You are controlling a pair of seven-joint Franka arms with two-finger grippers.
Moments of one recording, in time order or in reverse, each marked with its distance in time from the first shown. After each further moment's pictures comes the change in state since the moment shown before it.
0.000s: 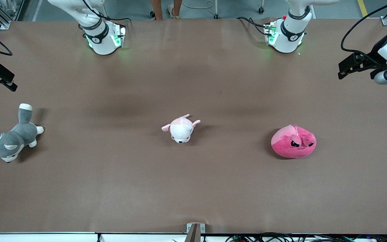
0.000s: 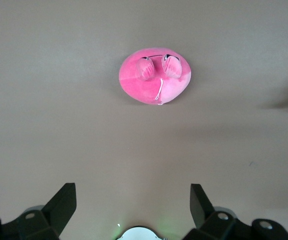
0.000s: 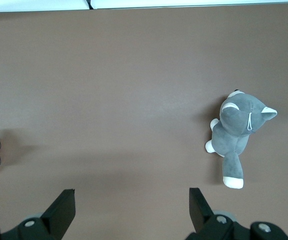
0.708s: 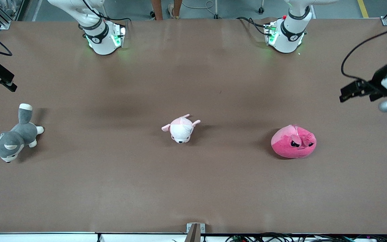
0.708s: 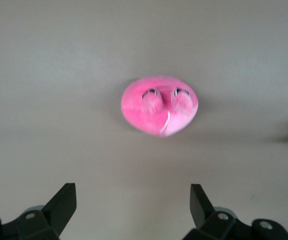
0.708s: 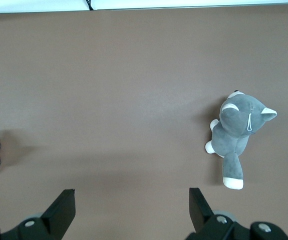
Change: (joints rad) left arm 0.075 0.154 0.007 -0.007 -0.051 0.199 0.000; right arm 0.000 0.003 0.000 0.004 0.000 0.001 0.000
